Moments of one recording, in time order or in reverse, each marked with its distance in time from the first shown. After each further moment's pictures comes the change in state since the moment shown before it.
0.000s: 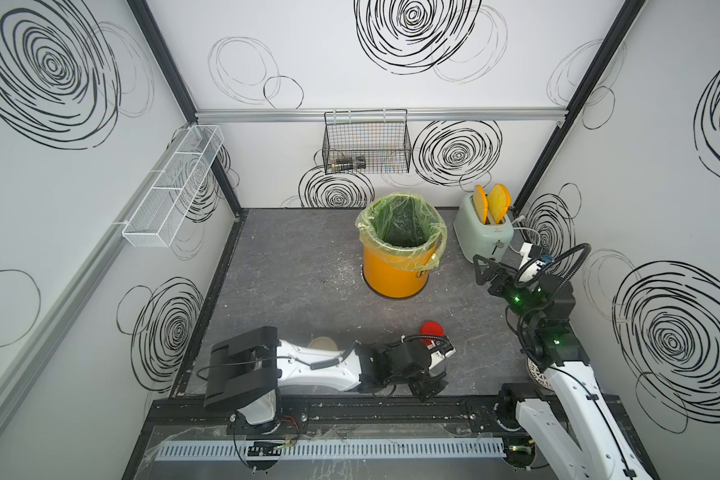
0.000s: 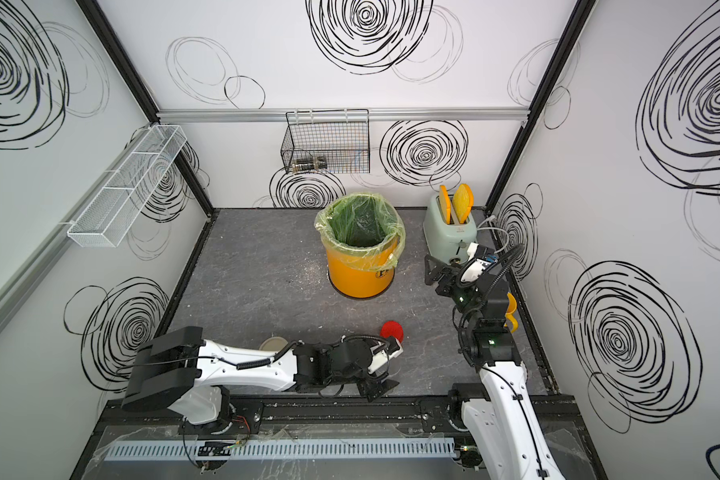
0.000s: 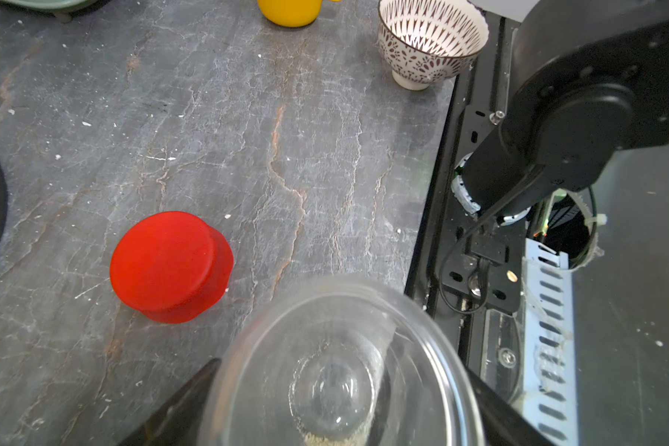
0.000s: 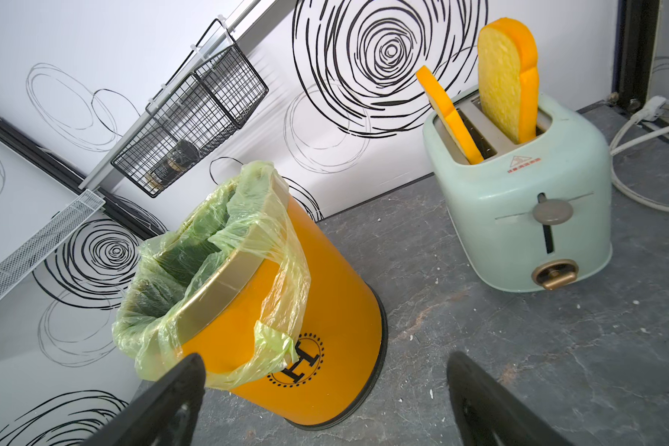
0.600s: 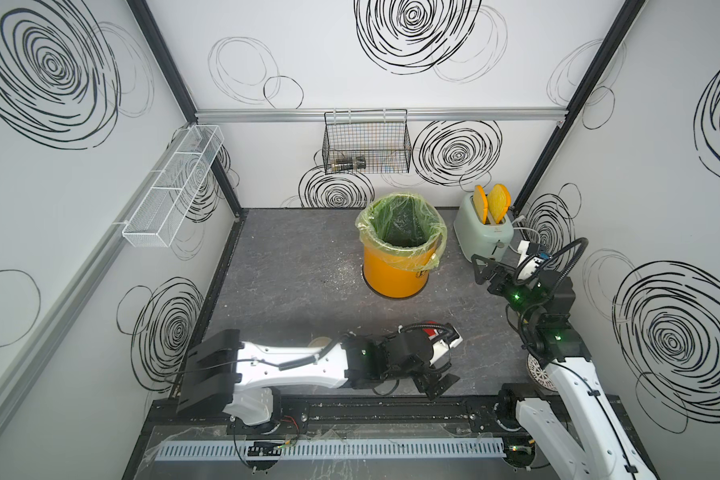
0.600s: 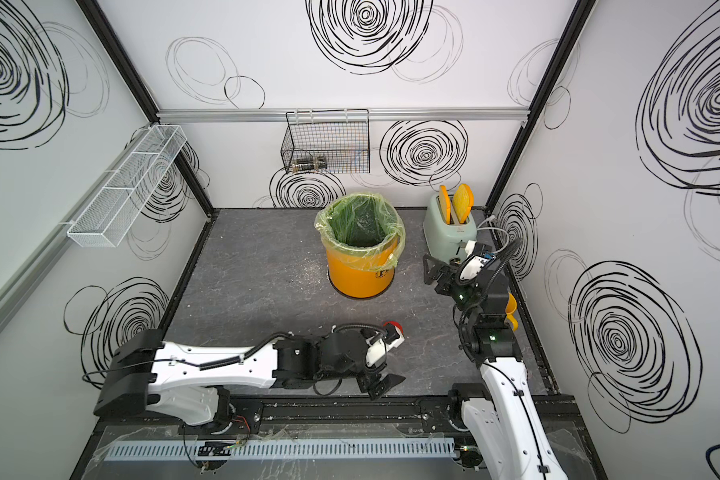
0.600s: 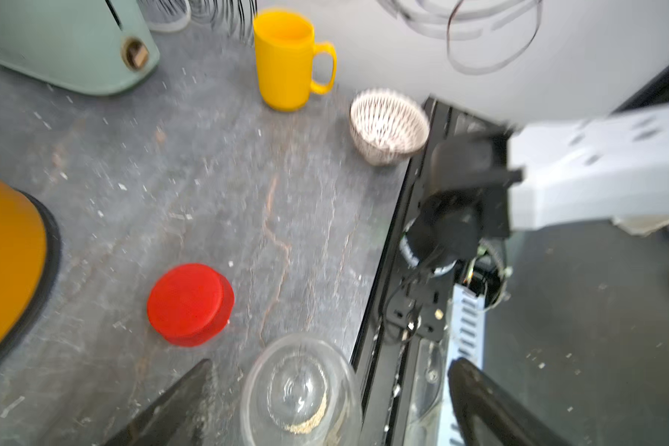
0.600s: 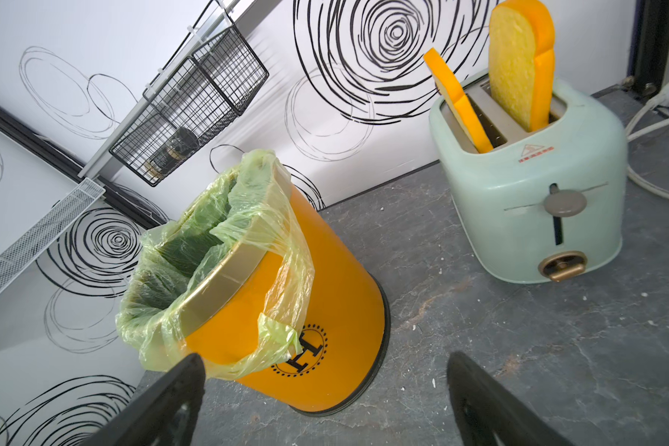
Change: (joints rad) left arm -0.009 -0.205 0.175 -0.252 -0.010 -0.092; right arm 0.004 0.057 0.080 -0.077 -0.039 -0.016
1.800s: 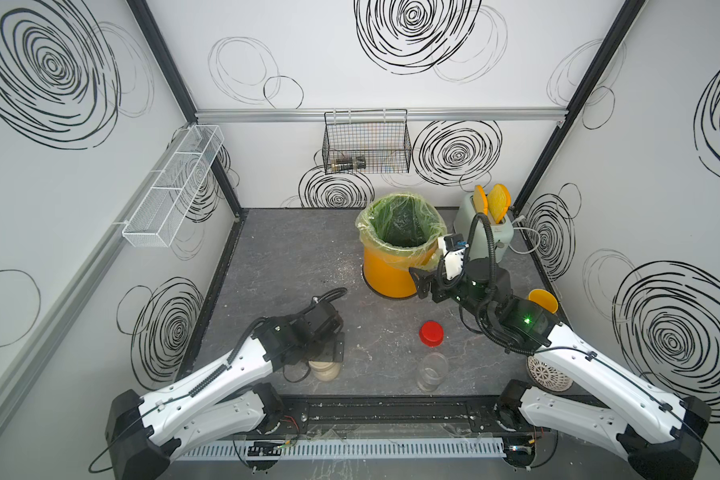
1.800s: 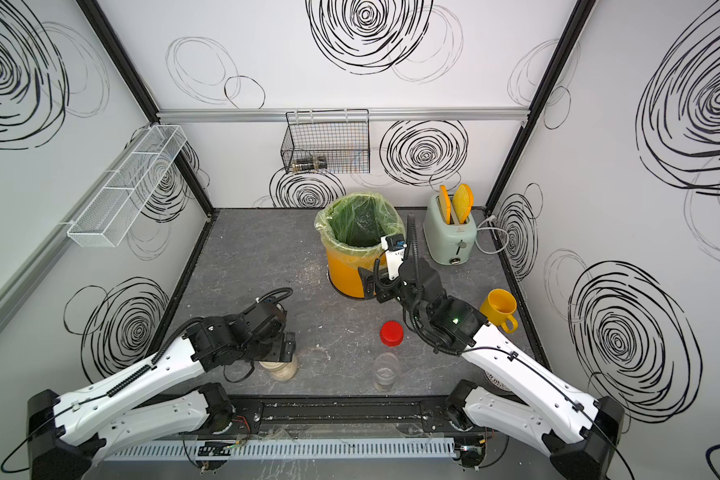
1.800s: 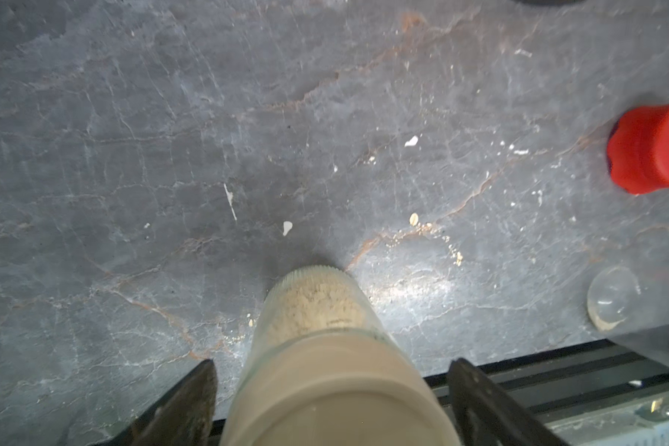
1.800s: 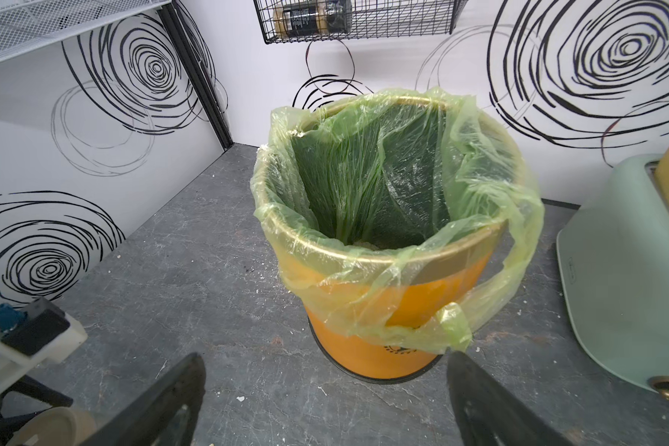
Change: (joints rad) left arm 0.504 -0.436 -0.251 -0.883 -0.059 -0.516; right arm 0.771 0.233 0.288 -0.175 0.569 -0.275
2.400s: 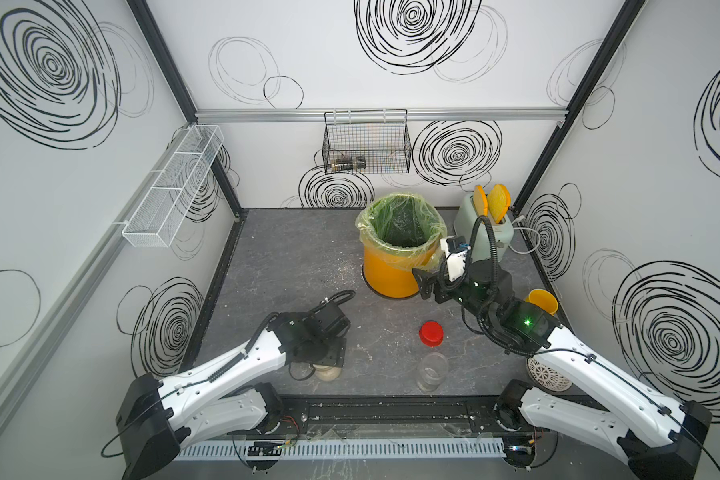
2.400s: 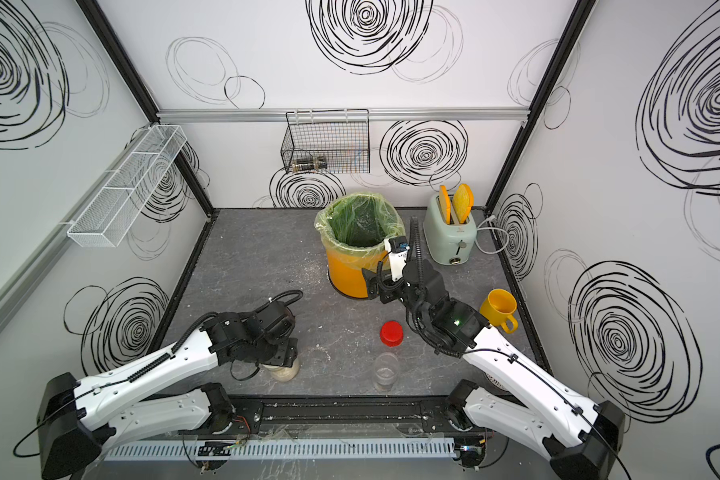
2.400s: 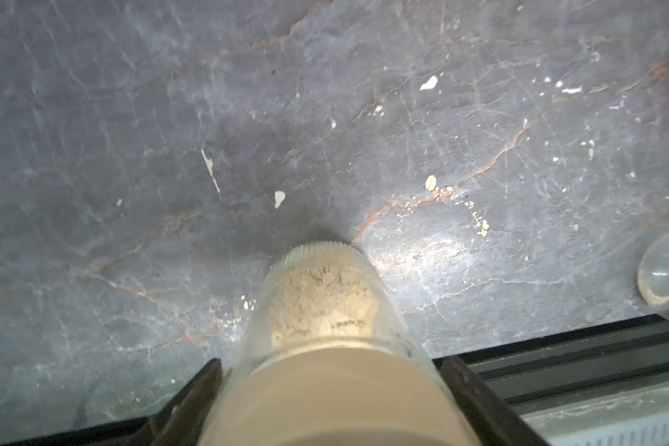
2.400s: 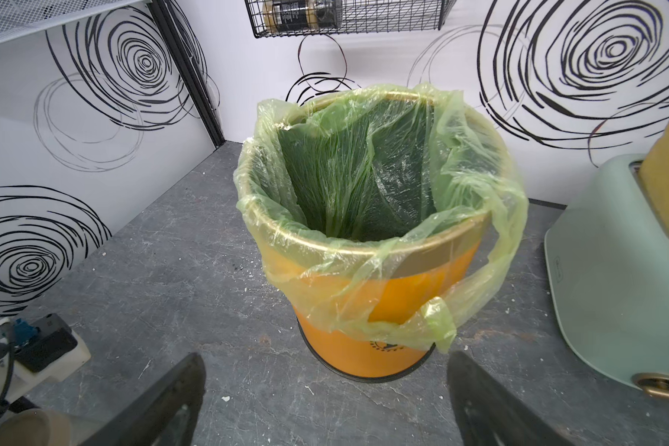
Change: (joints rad) left arm -0.005 0.092 0.003 0.008 0.058 0.027; right arm -0.040 -0.024 -0.050 0.025 -0.021 -0.024
